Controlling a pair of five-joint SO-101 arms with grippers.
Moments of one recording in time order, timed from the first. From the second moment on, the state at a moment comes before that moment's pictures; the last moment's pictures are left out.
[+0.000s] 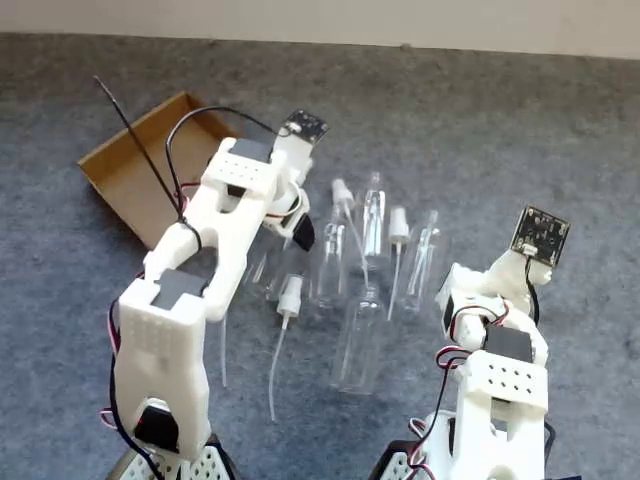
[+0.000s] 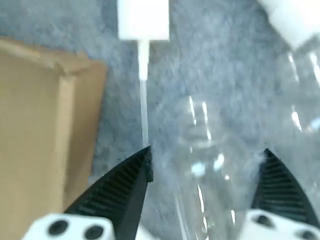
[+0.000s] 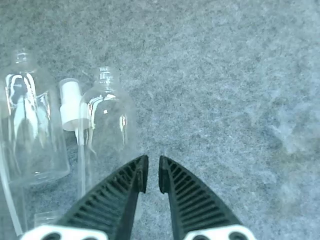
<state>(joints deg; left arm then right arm) 10.5 31.3 -12.4 70.2 -8.6 6.9 -55.1 71.6 38.2 -9.9</state>
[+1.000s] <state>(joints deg) 10.6 41.1 -30.1 87.3 -8.3 6.9 -55.1 71.6 38.2 -9.9</state>
